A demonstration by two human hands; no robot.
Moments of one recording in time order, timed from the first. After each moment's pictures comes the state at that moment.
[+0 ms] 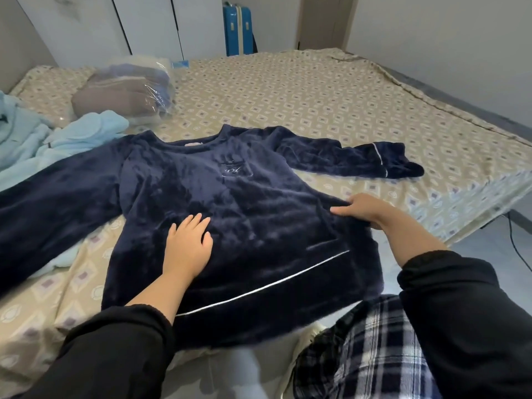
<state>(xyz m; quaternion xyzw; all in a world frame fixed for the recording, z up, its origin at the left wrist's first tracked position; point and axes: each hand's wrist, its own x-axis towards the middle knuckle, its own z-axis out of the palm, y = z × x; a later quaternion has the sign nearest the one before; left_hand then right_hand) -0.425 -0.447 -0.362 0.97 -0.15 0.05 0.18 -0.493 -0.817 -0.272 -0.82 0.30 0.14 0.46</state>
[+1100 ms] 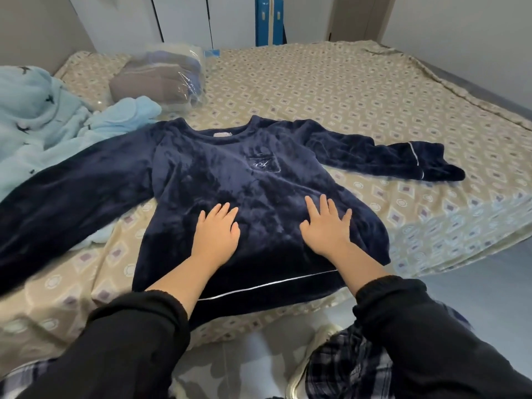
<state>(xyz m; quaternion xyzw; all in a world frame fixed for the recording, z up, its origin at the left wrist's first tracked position) -0.427 -0.446 -0.355 0.98 -0.18 0.02 0.12 -0.466 -0.691 -0.350 -0.99 0.14 0.07 0.05</state>
